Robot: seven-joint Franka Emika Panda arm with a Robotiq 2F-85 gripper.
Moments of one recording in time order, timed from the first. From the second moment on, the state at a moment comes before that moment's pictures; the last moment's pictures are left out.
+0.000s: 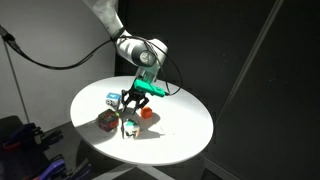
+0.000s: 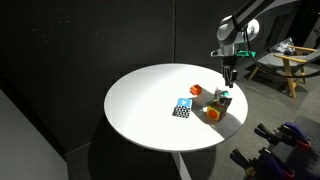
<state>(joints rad) -0.21 0.44 -0.05 -1.97 0.03 2.05 -1.20</state>
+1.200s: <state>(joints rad) -0.16 0.31 -0.06 -2.21 0.02 2.43 -0.62</state>
